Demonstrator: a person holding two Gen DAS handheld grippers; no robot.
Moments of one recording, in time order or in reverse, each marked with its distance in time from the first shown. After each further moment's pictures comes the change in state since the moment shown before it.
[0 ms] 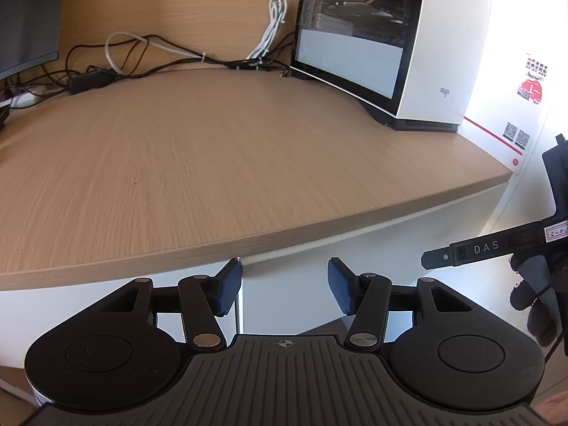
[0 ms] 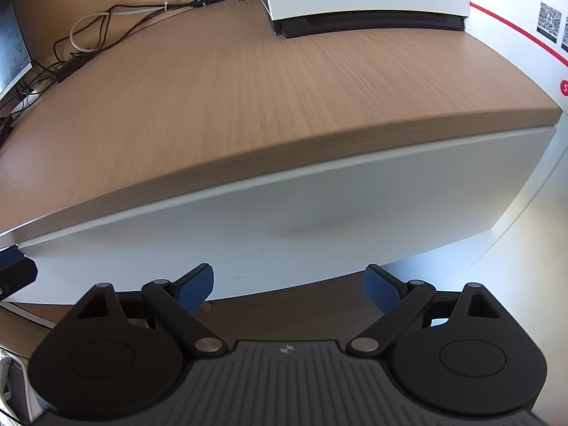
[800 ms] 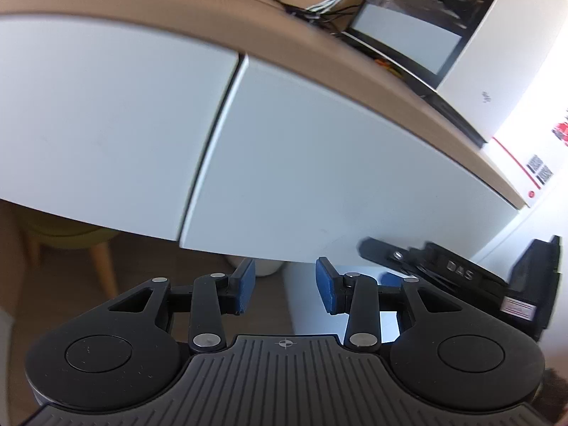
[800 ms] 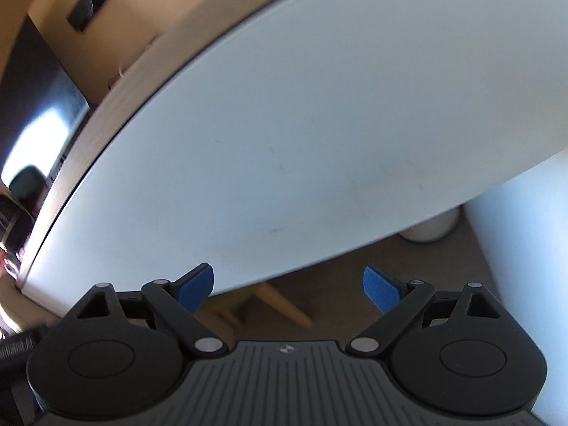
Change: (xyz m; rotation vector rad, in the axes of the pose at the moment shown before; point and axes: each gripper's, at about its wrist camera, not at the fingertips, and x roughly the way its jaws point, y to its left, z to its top) left arm 0.054 -0.002 -0.096 -0.385 0.009 -0.071; right arm 0.080 -0.038 -0.070 0.169 -0.144 0.443
